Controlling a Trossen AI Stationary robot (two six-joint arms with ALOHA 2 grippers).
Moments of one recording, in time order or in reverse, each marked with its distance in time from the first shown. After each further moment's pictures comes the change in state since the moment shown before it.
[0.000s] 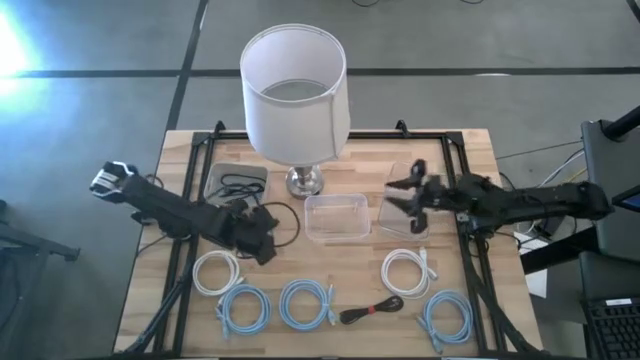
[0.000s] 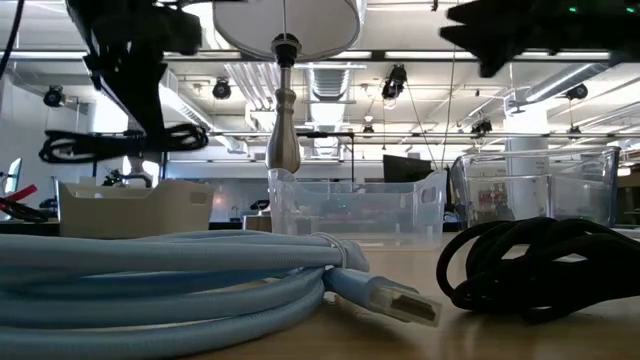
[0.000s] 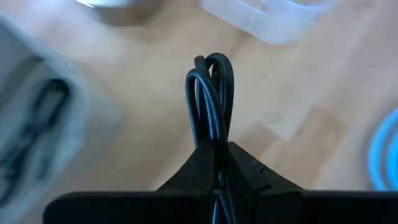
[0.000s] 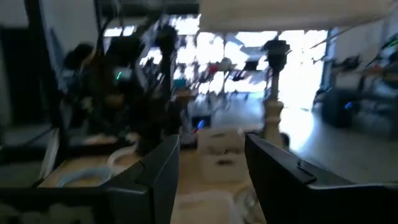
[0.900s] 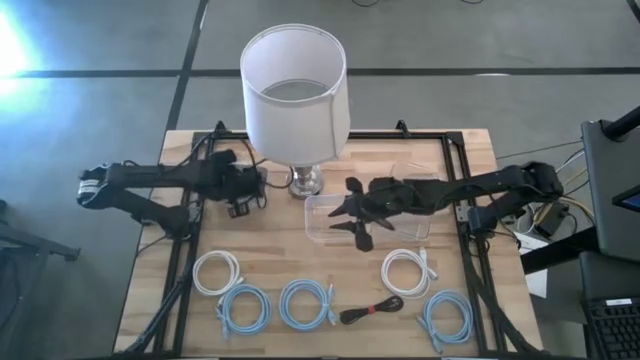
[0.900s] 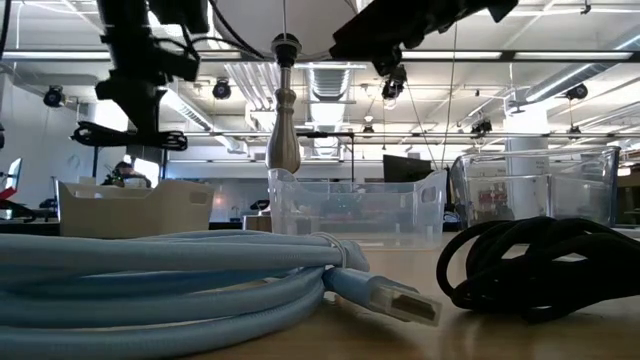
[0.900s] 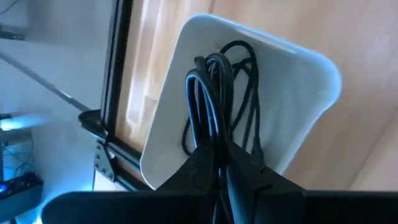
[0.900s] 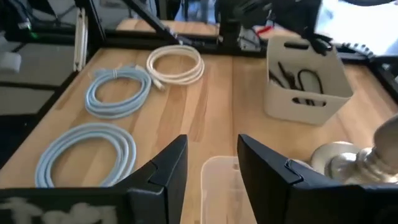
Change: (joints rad) left arm 0.482 -0.137 0.003 -0.262 -0.107 0.798; right arm 0.085 0.737 0.670 -0.477 -0.130 -0.058
